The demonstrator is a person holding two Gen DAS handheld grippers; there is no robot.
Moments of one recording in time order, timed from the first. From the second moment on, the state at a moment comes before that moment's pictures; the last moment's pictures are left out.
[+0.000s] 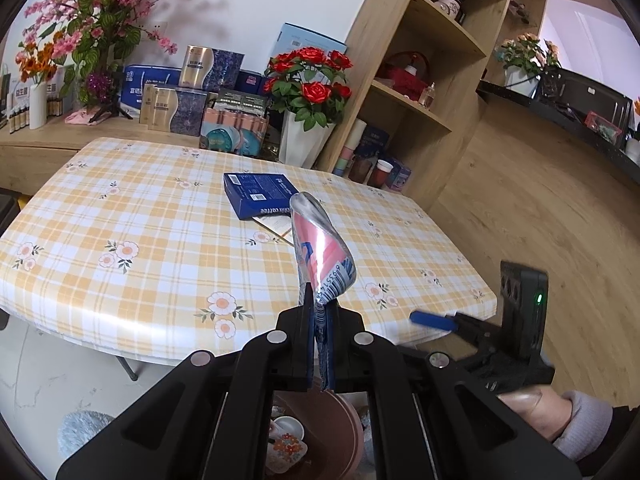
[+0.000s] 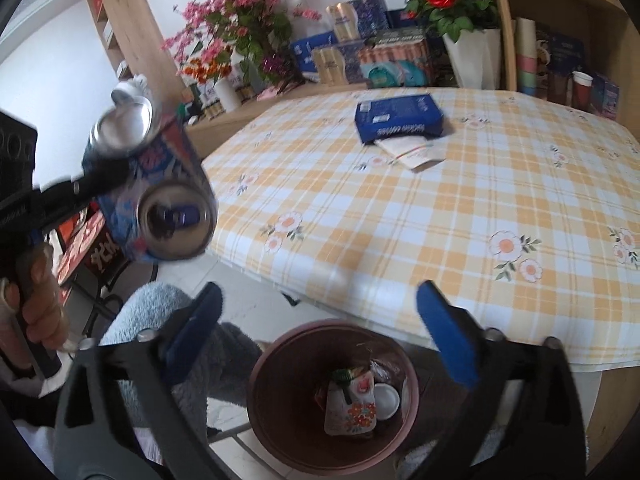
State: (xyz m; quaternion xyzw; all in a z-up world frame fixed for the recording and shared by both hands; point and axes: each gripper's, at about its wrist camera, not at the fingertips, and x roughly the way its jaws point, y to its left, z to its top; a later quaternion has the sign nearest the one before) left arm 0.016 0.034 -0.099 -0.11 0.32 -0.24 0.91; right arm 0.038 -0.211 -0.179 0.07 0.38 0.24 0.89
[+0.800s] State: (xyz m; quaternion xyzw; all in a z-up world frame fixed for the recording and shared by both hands) left arm 0.013 0.012 -0.165 -0.11 0.42 -0.27 0.86; right arm 0.043 -0.239 -0.174 0.07 0.36 0.19 0.91
